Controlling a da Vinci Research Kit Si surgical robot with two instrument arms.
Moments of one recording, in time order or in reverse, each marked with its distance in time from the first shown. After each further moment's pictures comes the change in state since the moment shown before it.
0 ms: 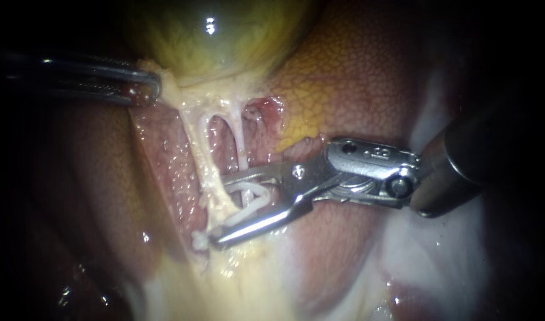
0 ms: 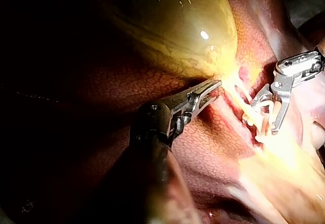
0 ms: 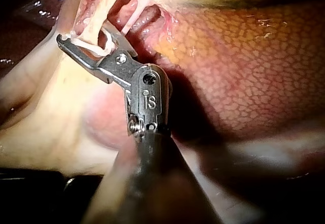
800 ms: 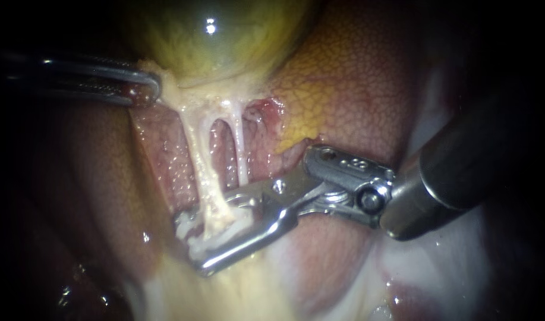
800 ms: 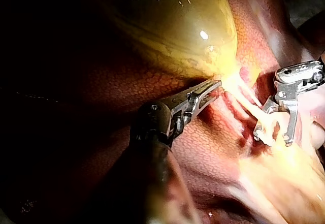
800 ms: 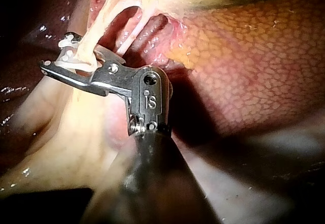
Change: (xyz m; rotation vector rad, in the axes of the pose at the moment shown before) right arm 0.000 -0.002 0.003 0.200 0.042 0.085; left arm 0.000 0.000 0.000 0.000 0.000 0.000
